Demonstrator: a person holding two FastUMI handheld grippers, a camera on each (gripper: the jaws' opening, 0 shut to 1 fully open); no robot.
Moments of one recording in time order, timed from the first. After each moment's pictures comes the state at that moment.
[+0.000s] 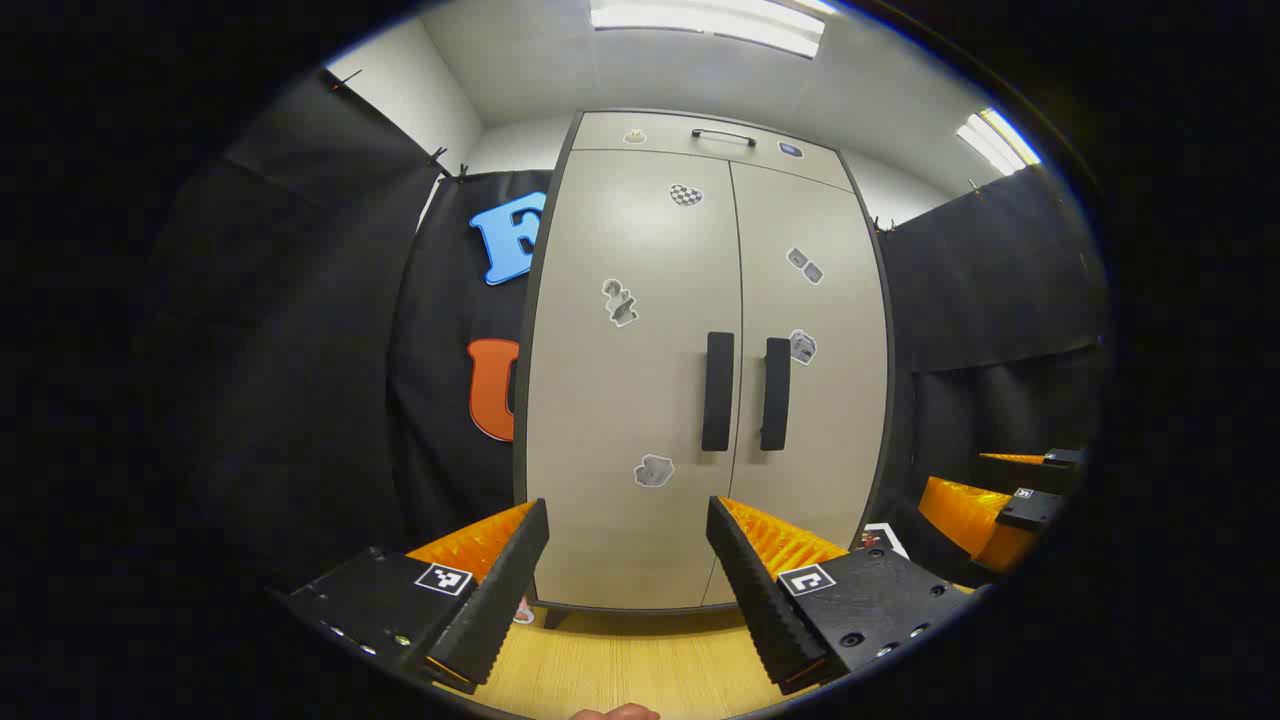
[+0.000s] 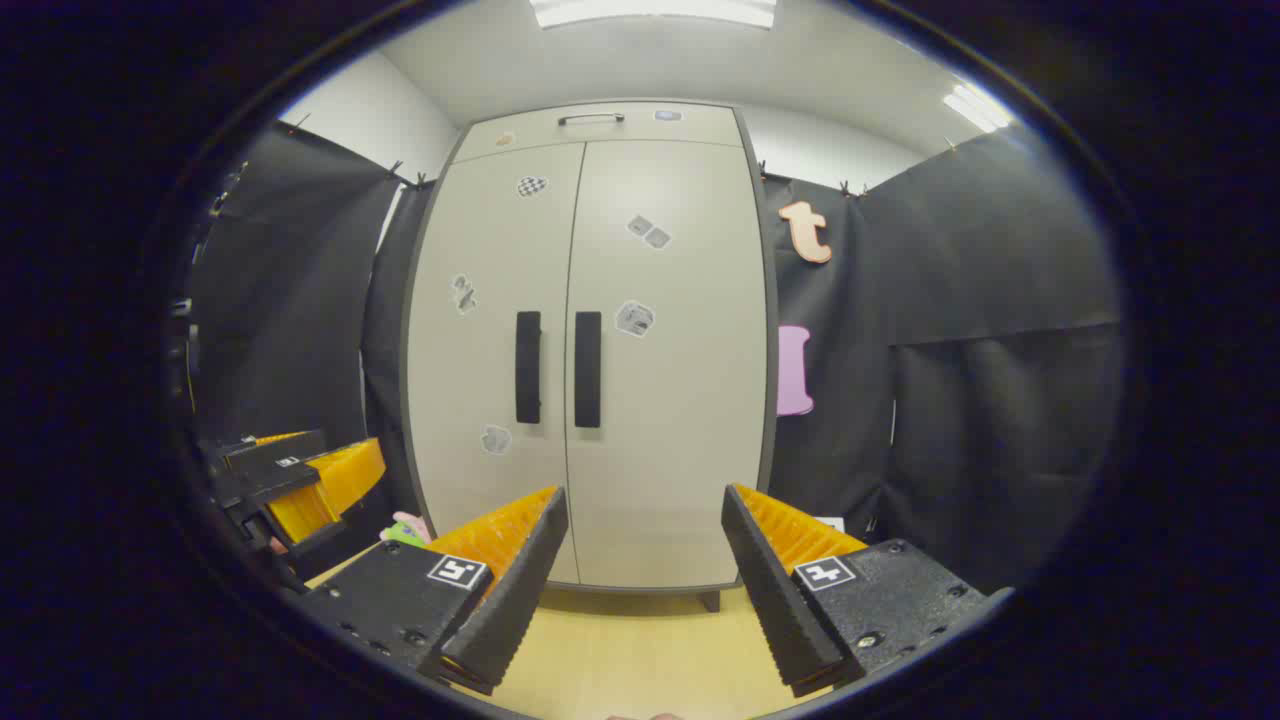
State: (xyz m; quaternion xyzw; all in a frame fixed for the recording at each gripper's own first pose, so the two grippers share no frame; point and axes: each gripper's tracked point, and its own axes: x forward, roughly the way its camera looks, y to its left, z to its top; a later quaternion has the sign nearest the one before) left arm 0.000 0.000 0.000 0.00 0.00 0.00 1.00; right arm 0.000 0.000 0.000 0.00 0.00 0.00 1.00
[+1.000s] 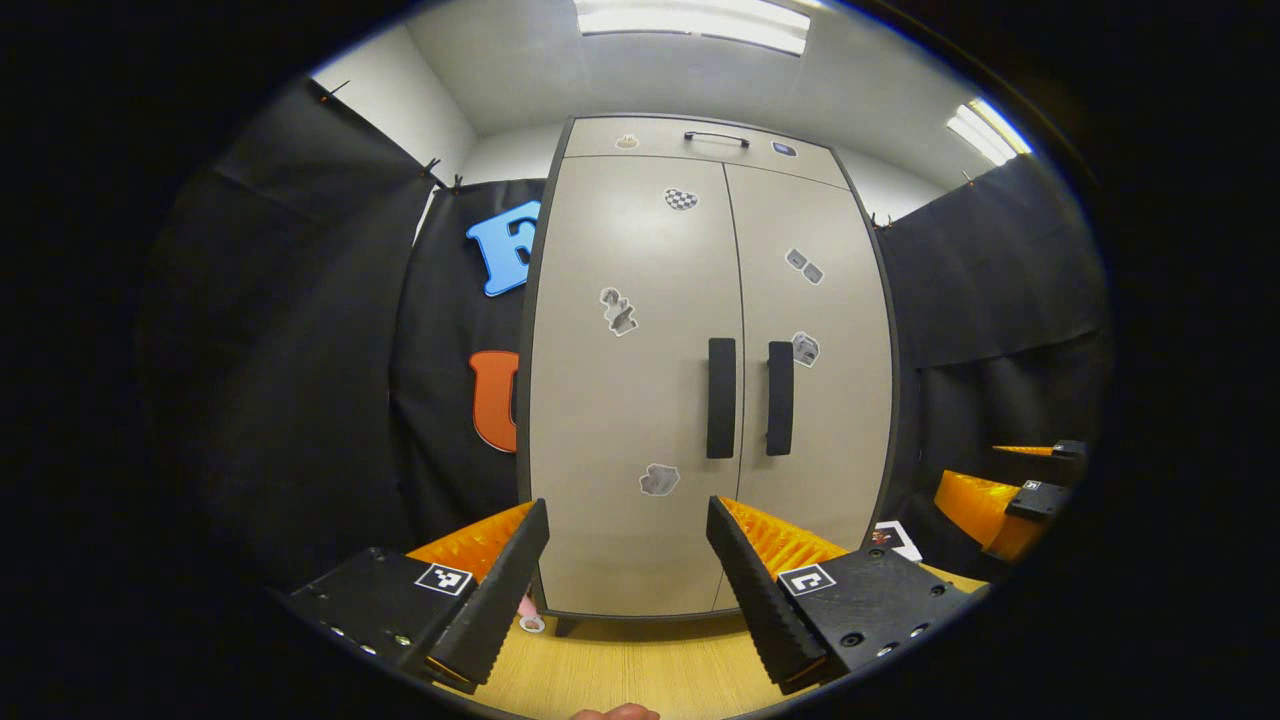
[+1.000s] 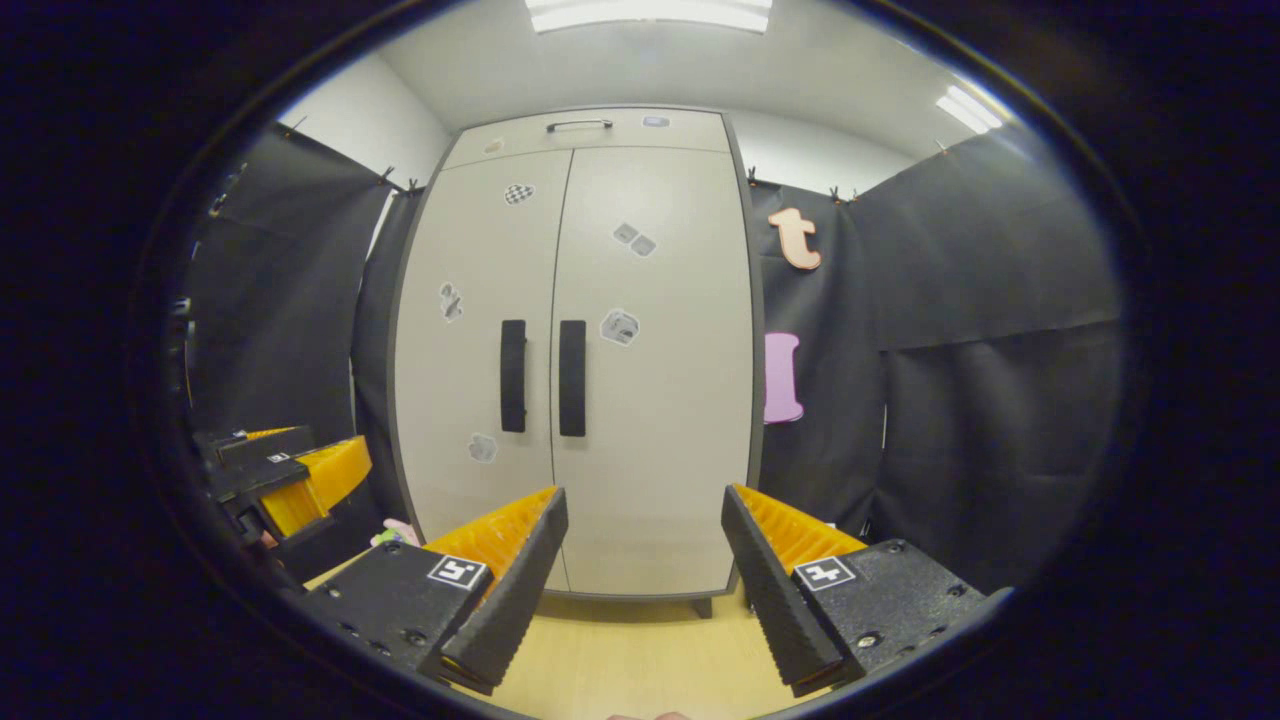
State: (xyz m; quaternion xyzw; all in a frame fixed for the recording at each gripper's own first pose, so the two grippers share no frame) left arm 0.004 0.001 0.008 0.01 -0.01 0.00 1.00; right arm 0.003 -0.005 0.010 0.00 -0.02 -0.01 1.00
